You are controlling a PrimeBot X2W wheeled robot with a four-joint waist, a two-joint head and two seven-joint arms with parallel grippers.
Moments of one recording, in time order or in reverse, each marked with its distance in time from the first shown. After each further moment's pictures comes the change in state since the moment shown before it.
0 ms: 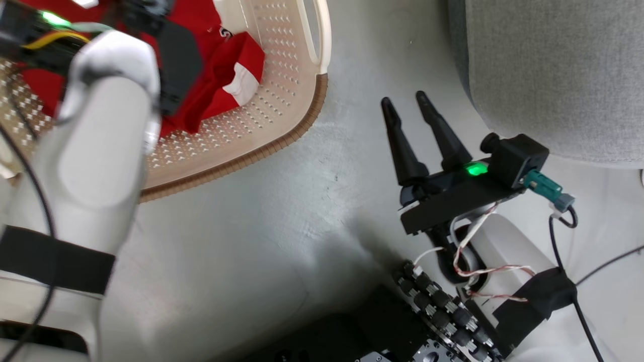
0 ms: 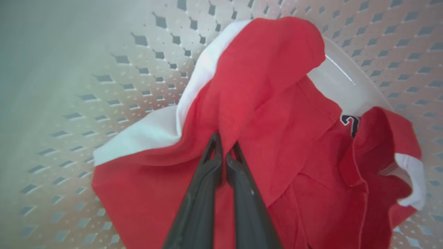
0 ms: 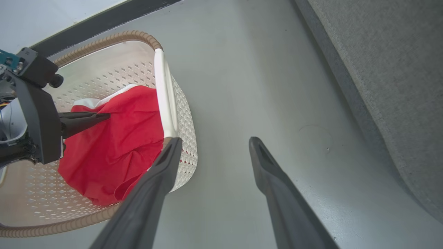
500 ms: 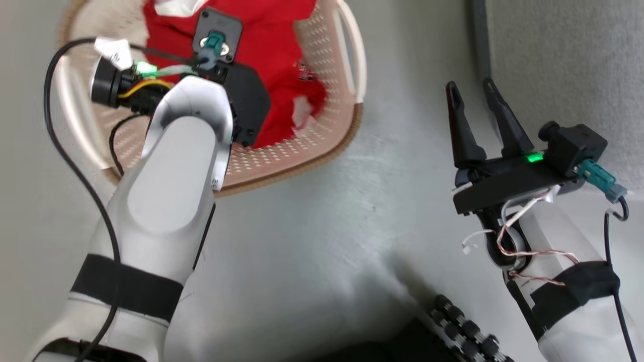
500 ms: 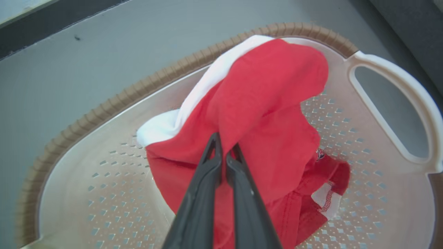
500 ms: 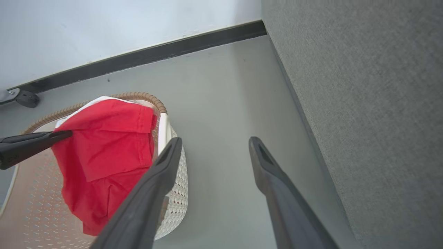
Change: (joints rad) left arm 0.122 -0.186 0.077 0.015 -0.133 0.024 -0.236; right arm -0.001 -0.049 -0.200 0.092 -0.126 0.052 0.000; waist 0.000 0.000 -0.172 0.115
